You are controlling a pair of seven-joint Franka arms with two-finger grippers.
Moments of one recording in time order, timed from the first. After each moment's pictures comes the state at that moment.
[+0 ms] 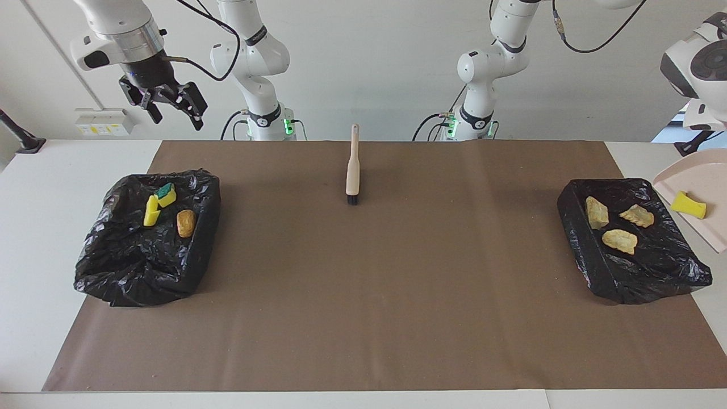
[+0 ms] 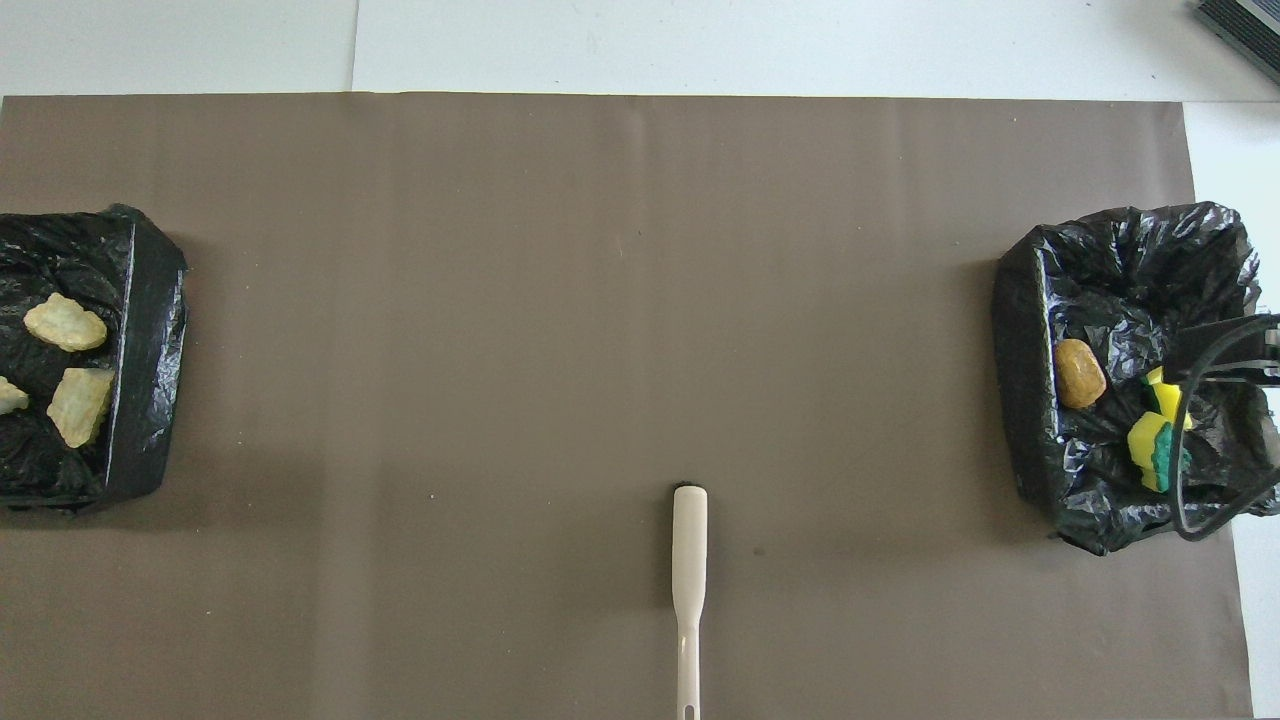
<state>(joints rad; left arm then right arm) 0.21 0.08 0.02 -1.68 1.01 1.92 1.41 0.06 -0.10 -0.09 -1.57 -0.03 1.46 0.18</state>
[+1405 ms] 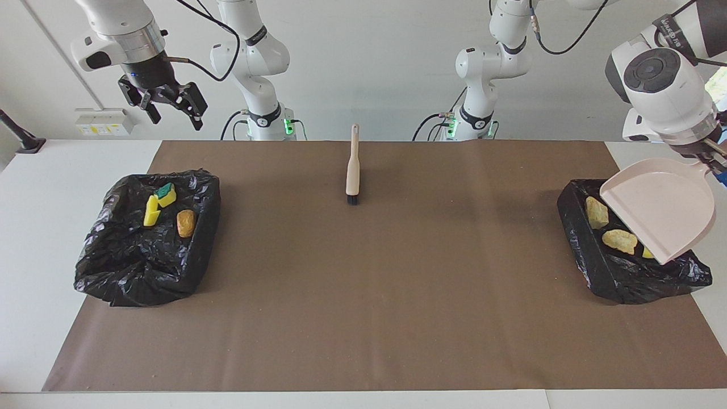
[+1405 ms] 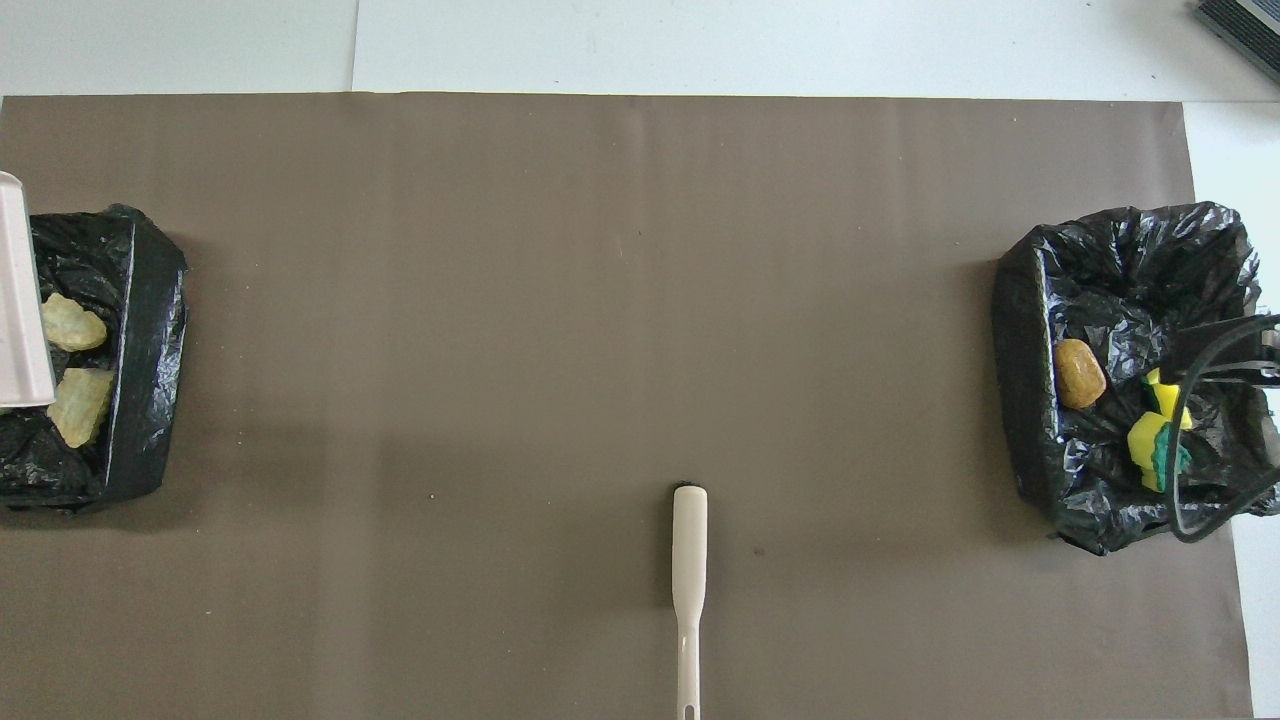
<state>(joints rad) -0.03 0.07 0.00 -1.66 0.63 1.70 1.08 0.10 -0.10 -0.09 -1.57 -0.03 1.46 0.18</state>
